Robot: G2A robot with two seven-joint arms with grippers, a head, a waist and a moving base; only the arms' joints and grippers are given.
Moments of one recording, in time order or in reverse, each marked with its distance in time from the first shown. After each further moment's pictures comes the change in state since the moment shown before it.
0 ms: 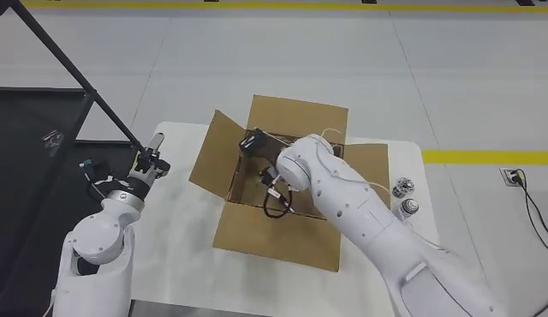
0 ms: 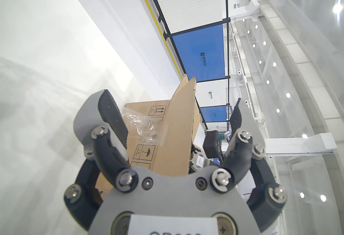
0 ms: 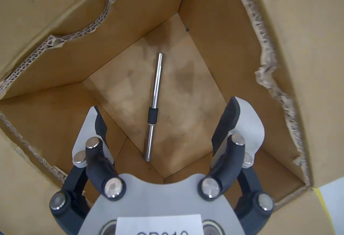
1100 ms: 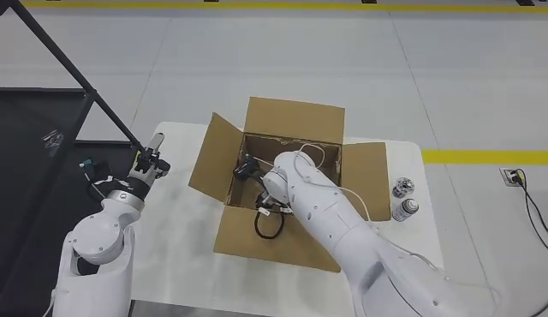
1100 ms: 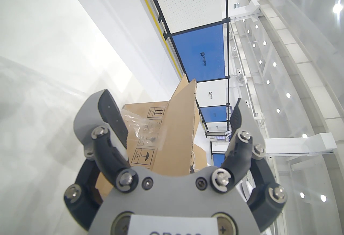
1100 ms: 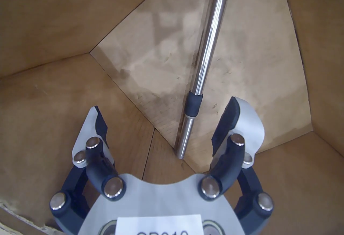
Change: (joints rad) left arm 0.000 0.000 0.000 0.000 0.000 0.000 0.000; right arm 0.048 -0.199 -0.067 0.384 0.081 -0.111 0.018
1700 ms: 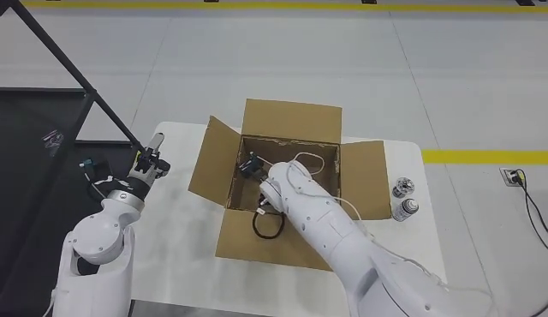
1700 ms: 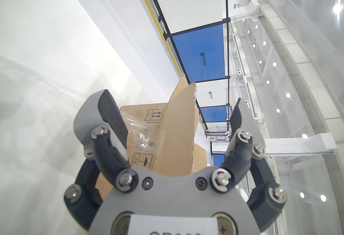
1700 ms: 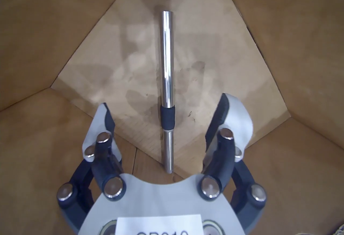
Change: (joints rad) left arm 0.000 0.000 0.000 0.000 0.000 0.000 0.000; right arm -0.038 -0.018 -0.017 0.025 -0.104 0.192 -0.129
